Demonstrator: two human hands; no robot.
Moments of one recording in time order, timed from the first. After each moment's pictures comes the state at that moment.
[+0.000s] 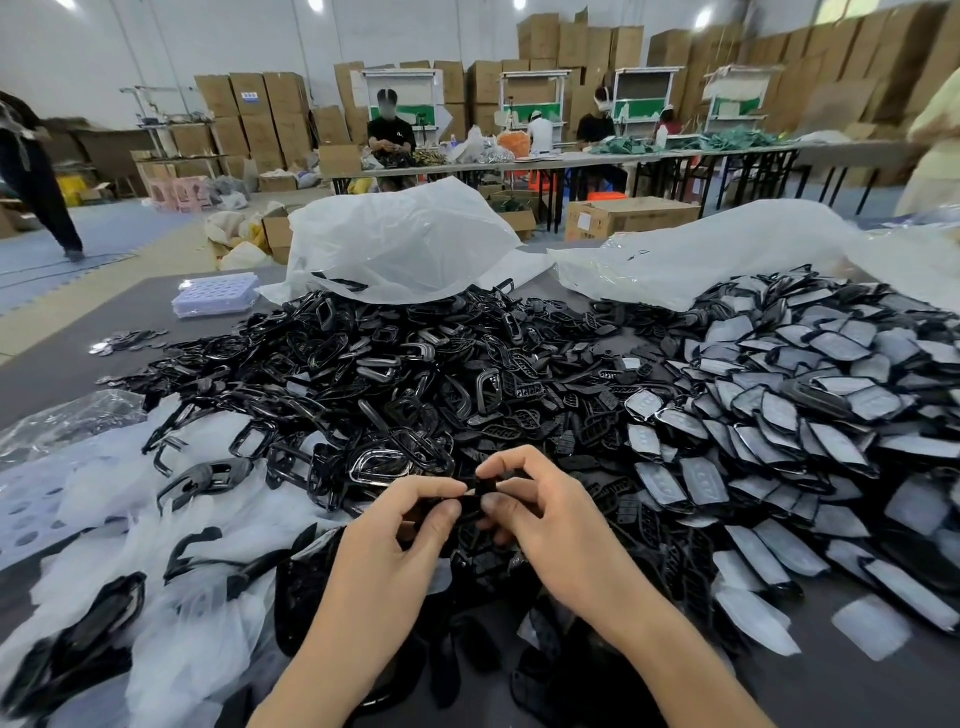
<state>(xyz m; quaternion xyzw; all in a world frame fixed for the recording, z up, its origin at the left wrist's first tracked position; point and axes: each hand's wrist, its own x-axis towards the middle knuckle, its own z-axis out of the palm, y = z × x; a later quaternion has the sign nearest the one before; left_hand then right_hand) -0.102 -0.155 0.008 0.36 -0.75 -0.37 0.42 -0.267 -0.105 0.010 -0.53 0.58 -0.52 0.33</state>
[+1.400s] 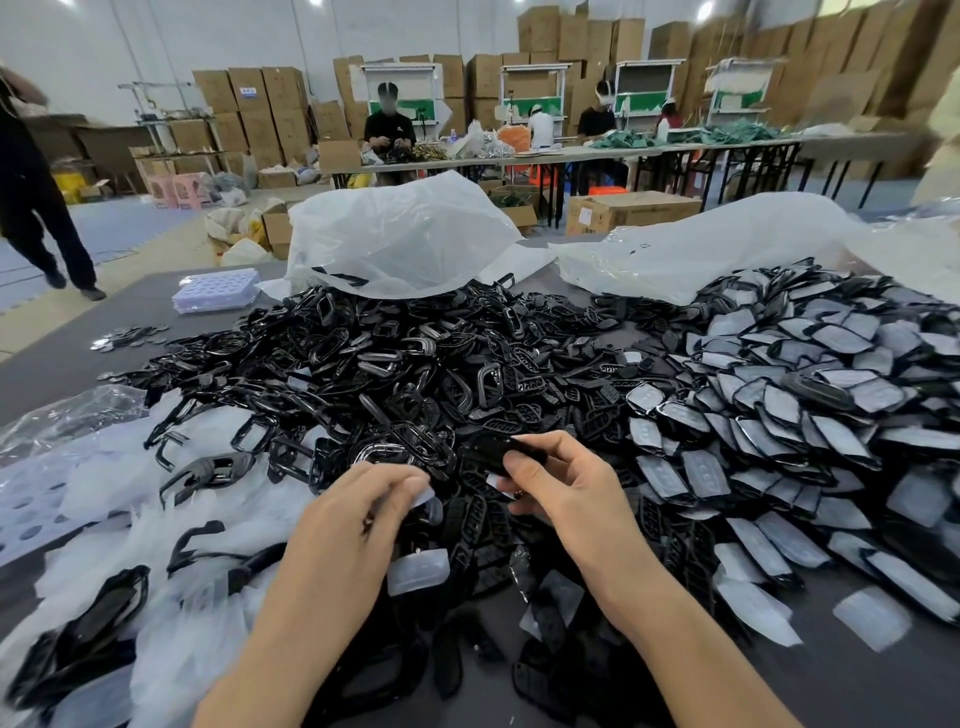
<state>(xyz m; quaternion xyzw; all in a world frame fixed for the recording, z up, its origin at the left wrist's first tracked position) -0.078 -0.166 0.023 0.41 -0.80 -0.21 0.38 -0.274 -0.112 0.008 -0.39 0.52 -0.65 0.40</state>
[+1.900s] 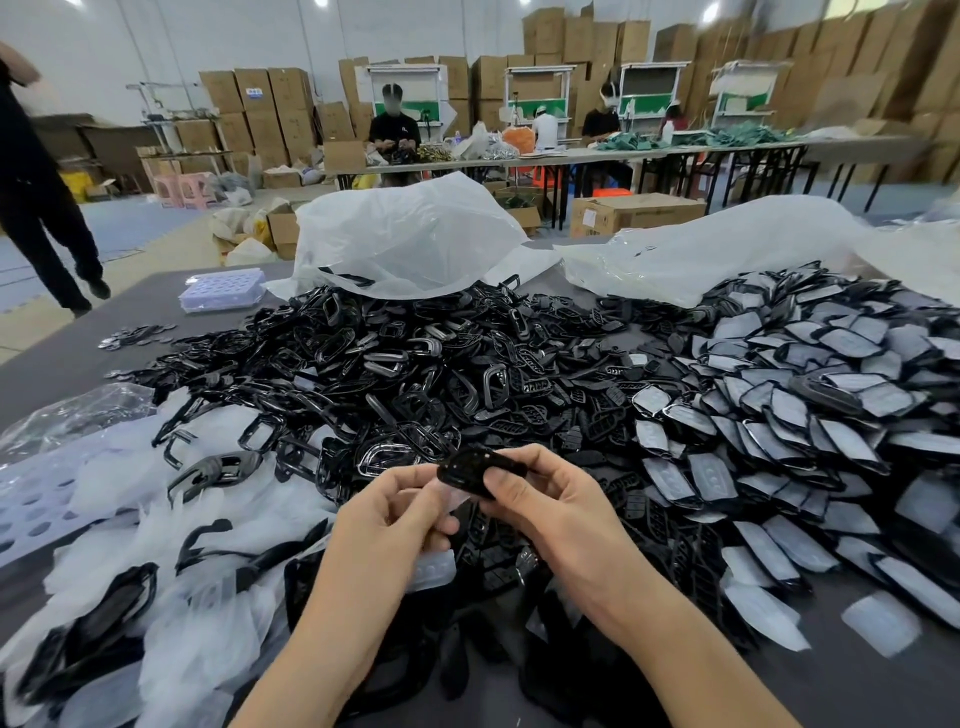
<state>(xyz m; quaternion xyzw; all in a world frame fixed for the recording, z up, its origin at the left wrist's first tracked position) -0.102 -0.161 0.014 0.41 -0.57 -0.57 0.43 -0.260 -0.115 0.004 -0.39 0.42 -0.66 0.49</state>
